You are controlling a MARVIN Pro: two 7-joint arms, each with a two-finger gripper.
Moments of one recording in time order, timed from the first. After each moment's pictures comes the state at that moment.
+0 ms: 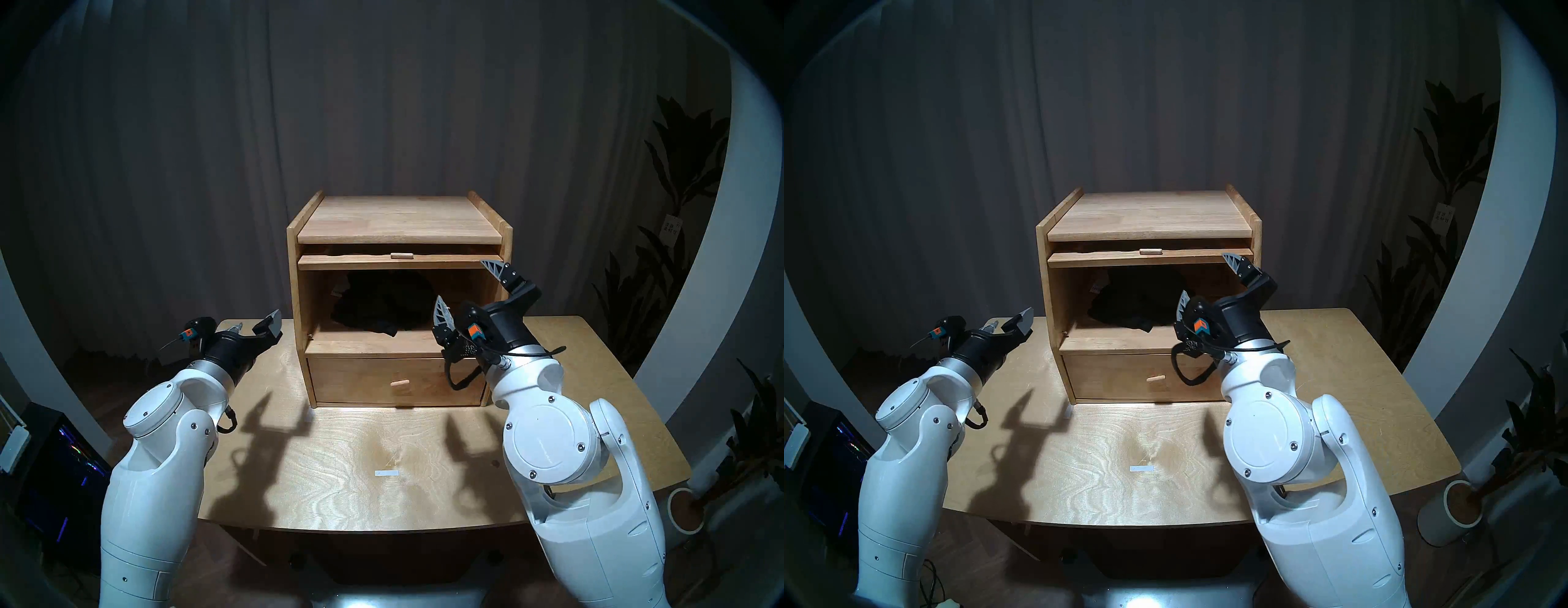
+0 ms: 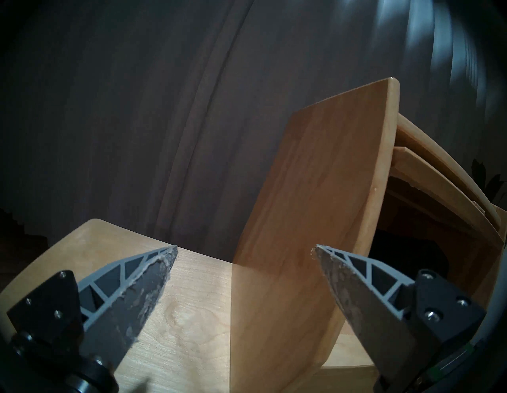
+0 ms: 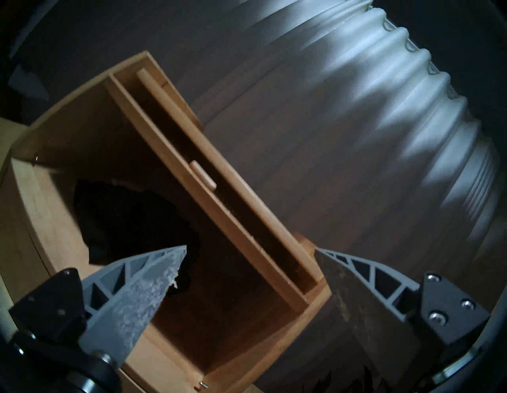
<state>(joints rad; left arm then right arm) 1.74 -1.23 -1.68 -2.00 -0.78 0.34 0.07 -1.70 -1.36 1.19 -2.35 -0.83 0.50 0.16</state>
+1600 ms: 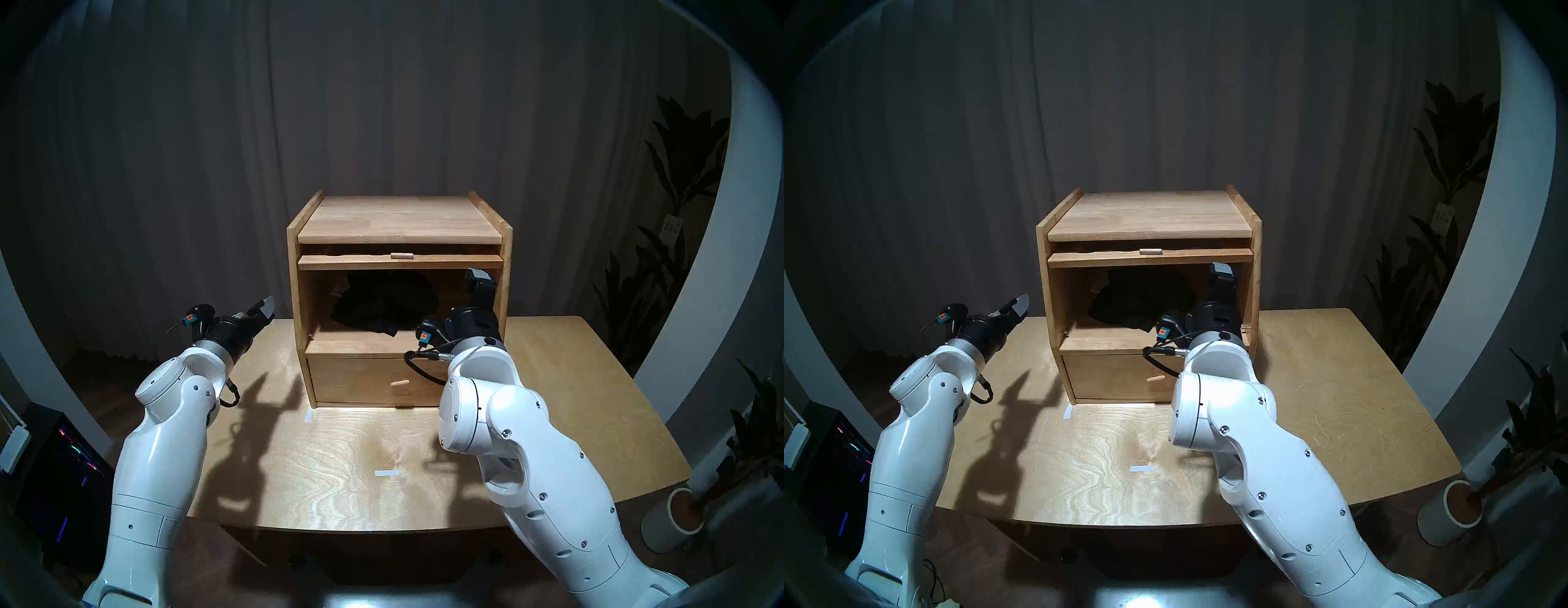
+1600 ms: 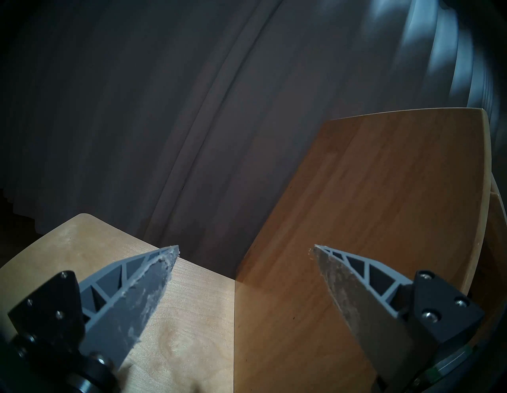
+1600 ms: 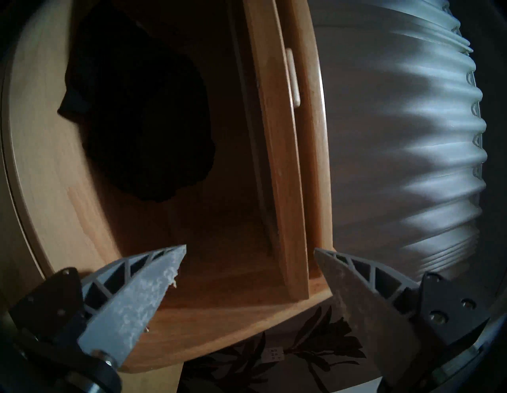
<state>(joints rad) 1.54 -1.21 -1.68 -1.73 -0.87 0.31 0.03 -1.45 -1.38 0.99 -2.09 -1.51 0.73 0.50</state>
